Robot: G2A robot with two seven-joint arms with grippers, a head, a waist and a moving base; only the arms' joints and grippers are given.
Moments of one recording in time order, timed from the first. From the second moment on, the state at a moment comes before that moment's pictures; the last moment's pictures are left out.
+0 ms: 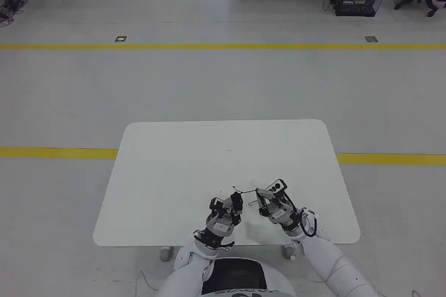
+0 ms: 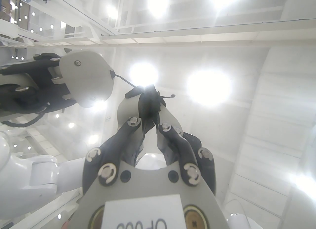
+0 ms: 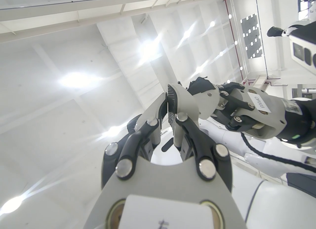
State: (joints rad) left arm 1.70 -1.60 -1.18 -1.24 -1.10 -0.34 -1.17; right arm -1.46 -1.30 1.06 -1.05 1.28 -0.18 1.39
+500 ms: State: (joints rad) left arm 1.70 -1.60 -1.18 -1.24 -1.10 -0.34 -1.17; right arm -1.46 -1.29 1.07 -1.04 1.29 -0.18 1.39
